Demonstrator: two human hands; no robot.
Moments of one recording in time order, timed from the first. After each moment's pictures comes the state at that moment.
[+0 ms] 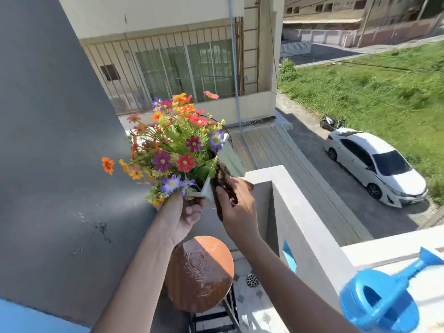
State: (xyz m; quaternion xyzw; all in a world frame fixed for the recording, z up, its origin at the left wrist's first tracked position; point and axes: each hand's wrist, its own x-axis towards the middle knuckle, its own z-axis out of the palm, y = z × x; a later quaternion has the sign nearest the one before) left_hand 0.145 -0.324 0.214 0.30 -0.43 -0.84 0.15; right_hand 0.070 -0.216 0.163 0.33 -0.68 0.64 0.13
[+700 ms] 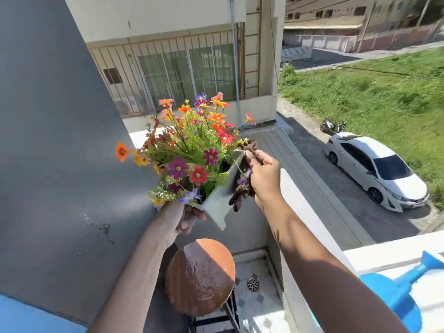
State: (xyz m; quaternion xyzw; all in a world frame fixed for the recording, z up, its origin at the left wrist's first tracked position) left_hand 0.163 -0.334 0.216 0.32 -0.62 -0.71 0.08; right_hand -0.013 -0.227 0.208 0.12 -0.62 0.77 -0.06
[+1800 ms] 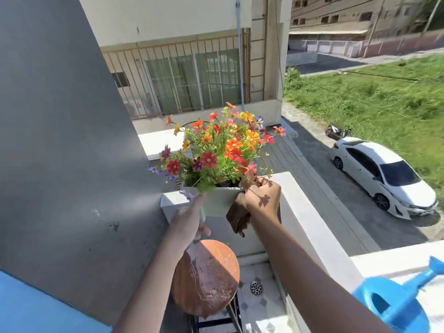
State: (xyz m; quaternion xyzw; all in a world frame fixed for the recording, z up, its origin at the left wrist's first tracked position) left_hand 0.175 -0.316 0.208 0.42 -0.70 -0.57 0.11; right_hand 0.044 -0.223 0.196 0.05 -0.70 0.71 -0.10
